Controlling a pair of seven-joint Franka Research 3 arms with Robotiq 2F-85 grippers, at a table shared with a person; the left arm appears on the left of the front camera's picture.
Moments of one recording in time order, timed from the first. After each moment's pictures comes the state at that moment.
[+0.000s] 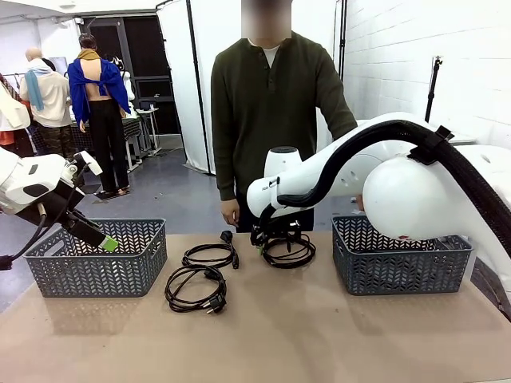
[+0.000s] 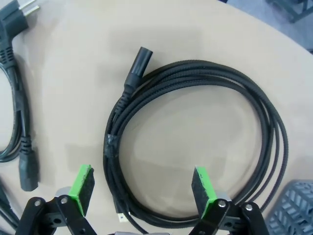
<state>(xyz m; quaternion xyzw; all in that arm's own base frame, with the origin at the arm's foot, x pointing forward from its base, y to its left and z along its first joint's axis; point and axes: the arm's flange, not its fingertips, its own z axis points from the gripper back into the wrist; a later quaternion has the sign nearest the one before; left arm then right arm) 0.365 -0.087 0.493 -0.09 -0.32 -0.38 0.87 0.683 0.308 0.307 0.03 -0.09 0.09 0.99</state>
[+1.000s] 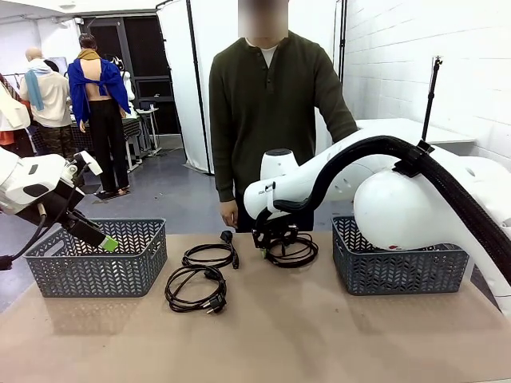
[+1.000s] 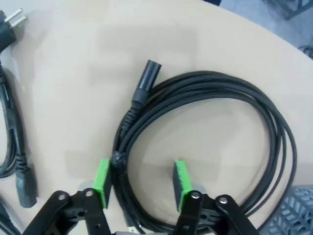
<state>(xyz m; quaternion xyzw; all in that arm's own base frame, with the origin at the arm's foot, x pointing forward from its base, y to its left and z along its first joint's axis) 0.365 -0.087 0.493 -0.09 -0.32 -0.38 0.87 0.694 0.315 0.299 0.02 -0.09 0.08 0.99</state>
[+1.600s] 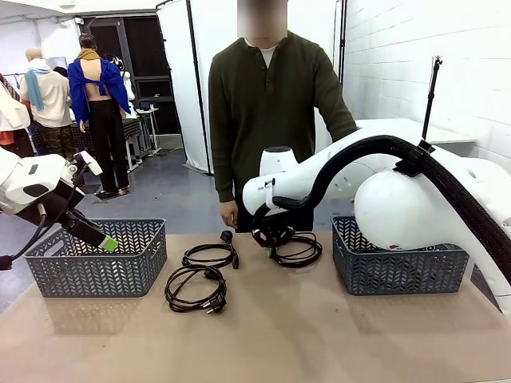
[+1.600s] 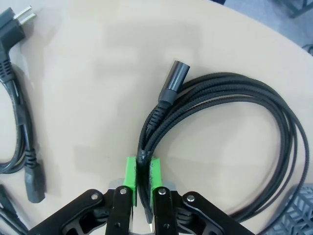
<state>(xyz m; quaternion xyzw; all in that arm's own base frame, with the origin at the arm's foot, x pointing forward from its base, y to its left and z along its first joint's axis) 0.365 -0.087 0.493 -0.09 -0.32 -0.38 0.87 0.694 0.319 0.304 0.03 -0.08 0.08 0.99</state>
